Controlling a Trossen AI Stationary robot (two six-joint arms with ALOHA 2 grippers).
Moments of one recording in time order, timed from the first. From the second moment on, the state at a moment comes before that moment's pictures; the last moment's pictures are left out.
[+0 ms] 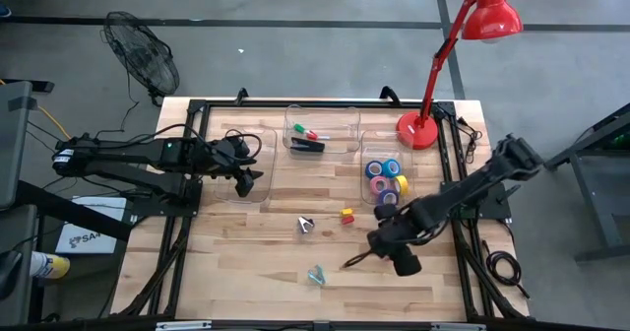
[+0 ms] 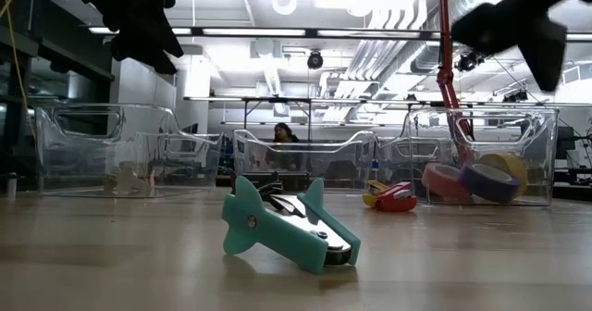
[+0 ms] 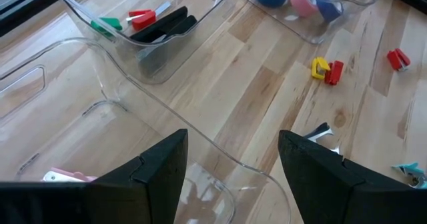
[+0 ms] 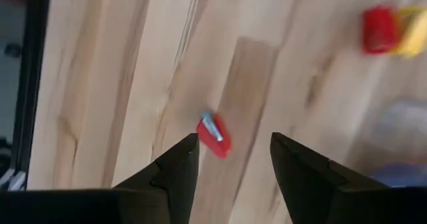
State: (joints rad) left arm 0.00 0.87 0.80 -0.65 -0.25 -0.53; right arm 0.51 1.56 1.16 -0.93 -0.06 0.26
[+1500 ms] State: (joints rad) left arm 0.00 0.87 0.80 -0.66 -0.24 -0.53; right arm 0.56 1.85 1.16 -0.91 -0.10 0.00
